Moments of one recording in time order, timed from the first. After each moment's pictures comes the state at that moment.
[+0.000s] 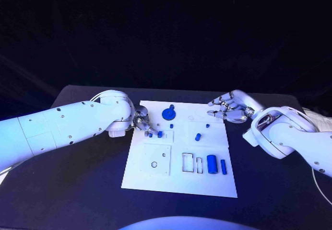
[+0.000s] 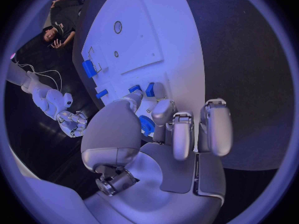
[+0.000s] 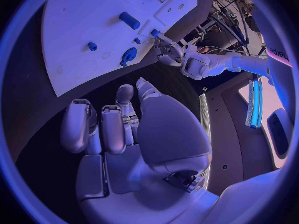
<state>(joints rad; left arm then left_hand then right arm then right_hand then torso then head) 1.26 -0.72 -0.03 1.41 -1.18 0.28 -0.58 0.99 -0.14 0.27 0.29 0.08 1.02 0.02 0.59 0.68 1.36 -0.05 1.16 1.07 1.47 -0.09 1.57 1.31 0.05 1.46 0.02 1.40 1.31 1.08 -0.93 0.12 1.64 -1.22 -0.39 -0.11 1.38 -0.05 0.11 0.23 0.23 0.97 0.15 0.07 0.07 1.22 0.06 0.75 0.98 1.47 -0.02 1.35 1.29 0.07 1.39 0.08 1.33 1.14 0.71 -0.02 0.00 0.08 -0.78</state>
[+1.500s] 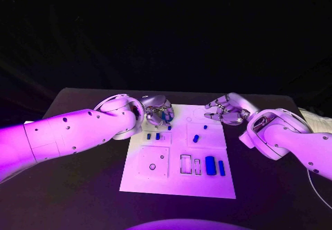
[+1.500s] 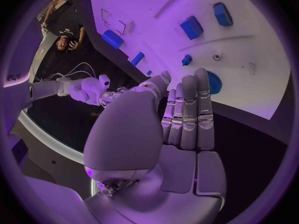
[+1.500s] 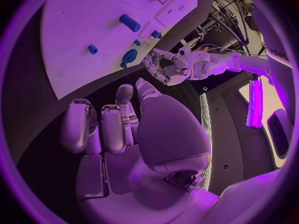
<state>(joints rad) 1.25 -0.69 -0.05 1.44 -1.34 -0.17 -0.10 1.49 -0.22 0.39 0.16 0.09 0.87 0.13 0.26 0.31 0.99 0.08 0.36 0.25 1.20 0.00 0.75 0.74 0.18 1.14 0.10 0.54 0.71 1.07 -0.92 0.12 1.63 -1.21 -0.39 -0.10 1.38 -0.05 0.11 0.24 0.24 0.97 0.15 0.07 0.07 1.22 0.06 0.75 0.98 1.47 -0.02 1.34 1.29 0.07 1.39 0.08 1.33 1.14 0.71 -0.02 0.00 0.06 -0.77</state>
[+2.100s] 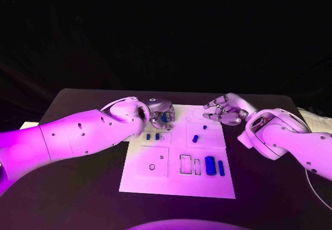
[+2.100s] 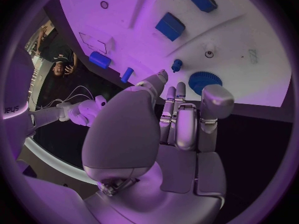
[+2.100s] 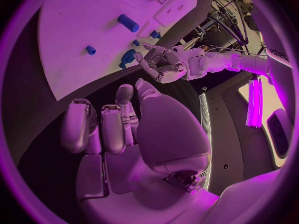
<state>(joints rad) 1.23 -0.61 -0.05 1.35 -1.55 -0.14 -0.09 1.45 -0.23 0.40 0.15 0.09 0.99 0.12 0.18 0.19 1.10 0.06 0.25 0.11 1.46 -0.02 1.35 1.26 0.12 1.43 0.07 1.03 1.11 1.07 -0.92 0.12 1.63 -1.21 -0.39 -0.10 1.38 -0.05 0.11 0.24 0.25 0.97 0.15 0.07 0.07 1.22 0.06 0.75 0.98 1.47 -0.02 1.34 1.29 0.07 1.39 0.08 1.33 1.14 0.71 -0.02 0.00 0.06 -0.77</state>
